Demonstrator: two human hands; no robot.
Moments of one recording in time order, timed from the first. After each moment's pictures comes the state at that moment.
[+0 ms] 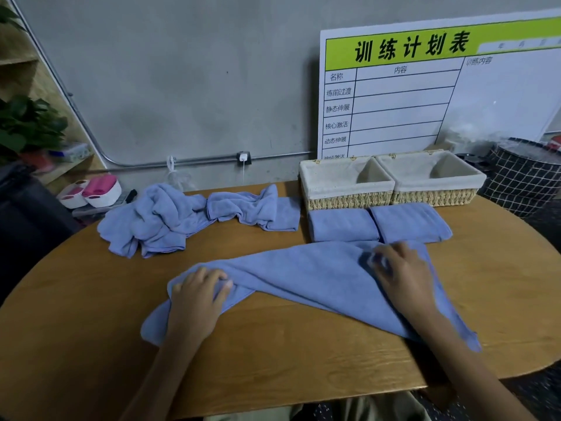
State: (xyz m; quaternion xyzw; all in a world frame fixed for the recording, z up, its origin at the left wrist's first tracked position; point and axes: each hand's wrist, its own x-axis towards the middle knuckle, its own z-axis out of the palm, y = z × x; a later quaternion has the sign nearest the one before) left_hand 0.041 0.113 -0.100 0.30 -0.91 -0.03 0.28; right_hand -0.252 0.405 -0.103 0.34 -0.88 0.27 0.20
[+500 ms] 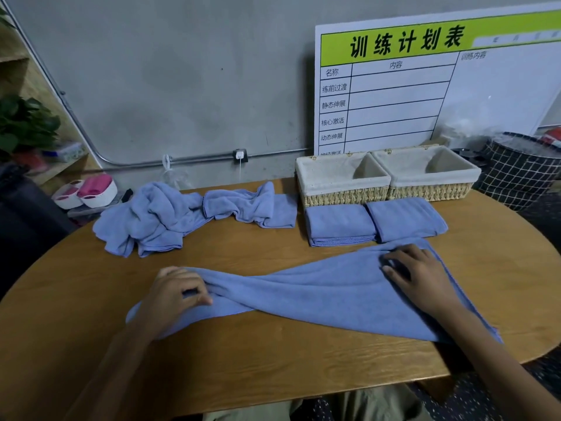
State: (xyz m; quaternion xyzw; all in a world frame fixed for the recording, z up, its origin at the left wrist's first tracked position) left_hand 0.075 0.072 -0.079 0.07 -0.95 -0.18 0.26; right_hand -0.279 0.444 -0.113 0.43 -0.86 0.25 0.15
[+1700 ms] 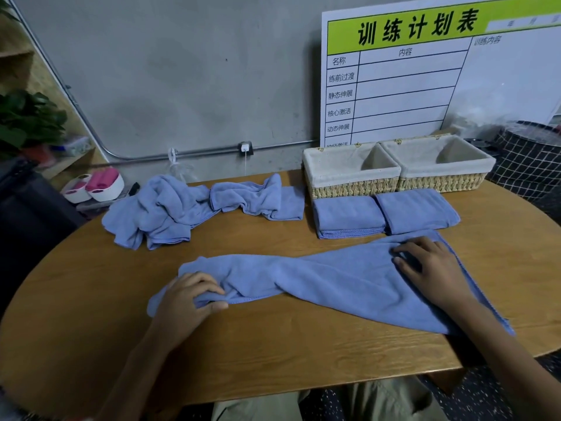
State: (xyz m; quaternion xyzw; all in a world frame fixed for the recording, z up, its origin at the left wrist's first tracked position) left_hand 0.094 0.090 -0.100 0.16 -0.95 -0.19 0.21; right_hand -0.278 0.443 -0.115 0.42 -0.85 0.25 0.16
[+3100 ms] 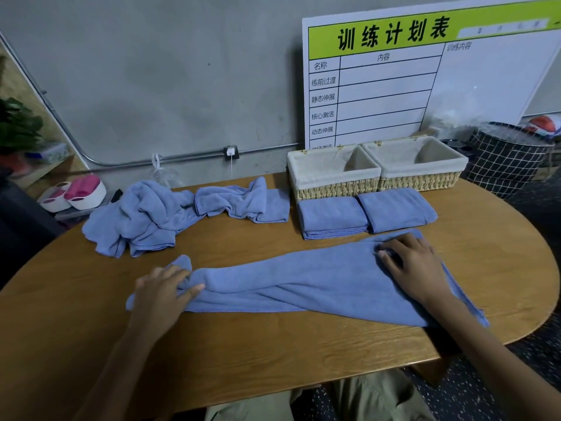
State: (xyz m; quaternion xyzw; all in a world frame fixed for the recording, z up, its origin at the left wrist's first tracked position) left_hand 0.080 0.070 -0.097 0.26 -0.95 0.02 0.20; right_hand -0.267 0.442 -0.111 0.35 -0.89 0.23 0.17
